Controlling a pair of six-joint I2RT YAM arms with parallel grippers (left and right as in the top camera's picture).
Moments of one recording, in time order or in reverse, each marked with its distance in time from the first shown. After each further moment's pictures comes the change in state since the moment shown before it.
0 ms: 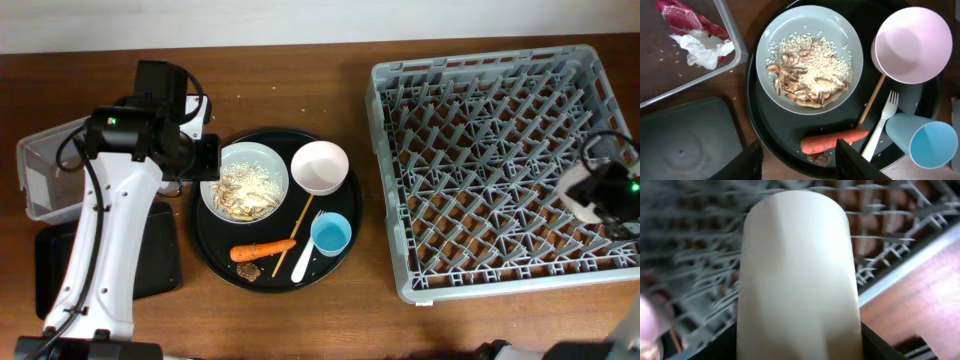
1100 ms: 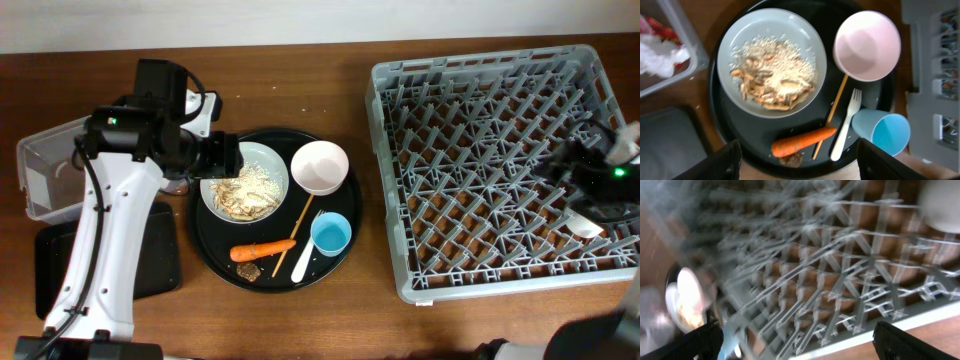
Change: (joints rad) left arm -0.007 0.000 0.000 0.023 0.163 -0.007; right arm 0.077 0.074 0.000 0.009 -0.239 -0.054
